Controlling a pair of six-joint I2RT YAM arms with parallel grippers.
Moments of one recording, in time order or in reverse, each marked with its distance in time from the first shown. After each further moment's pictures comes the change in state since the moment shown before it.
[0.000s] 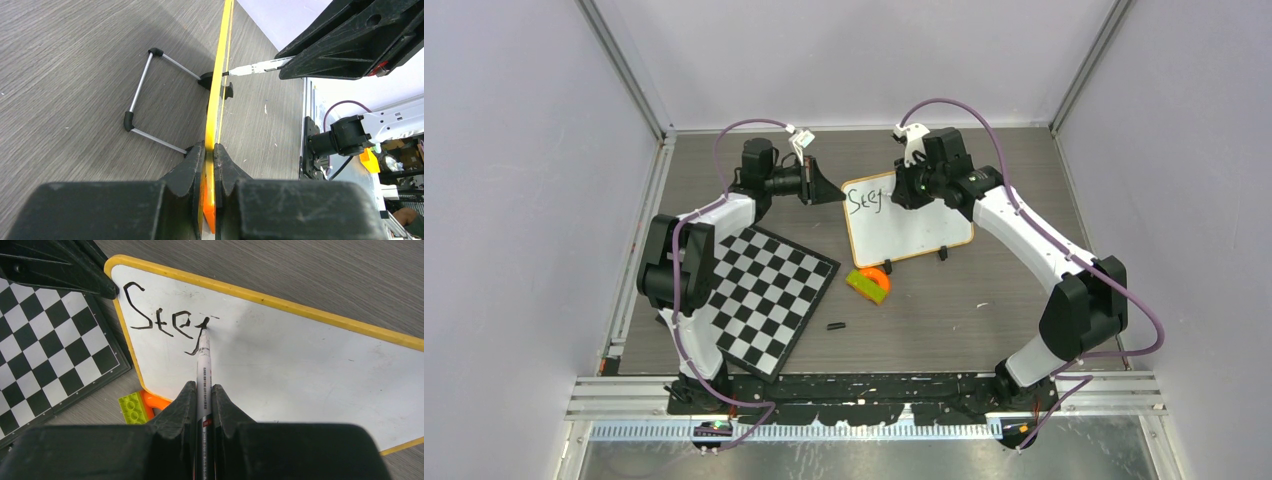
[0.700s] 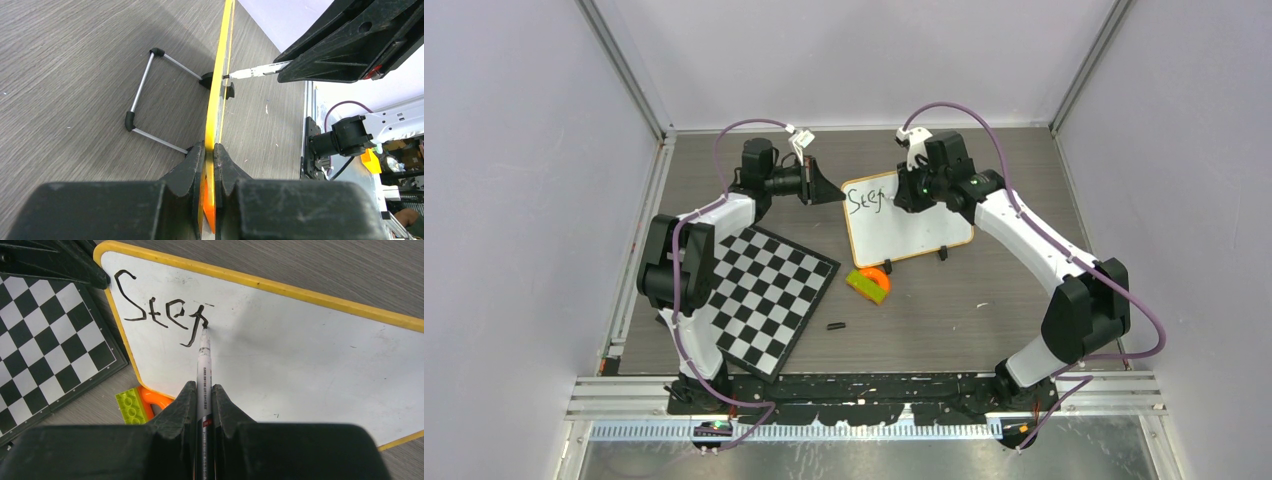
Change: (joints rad) left arm 0.000 0.000 0.000 -0.001 -0.004 0.003; right arm -0.006 -0.016 -0.036 0.010 0.004 0.008
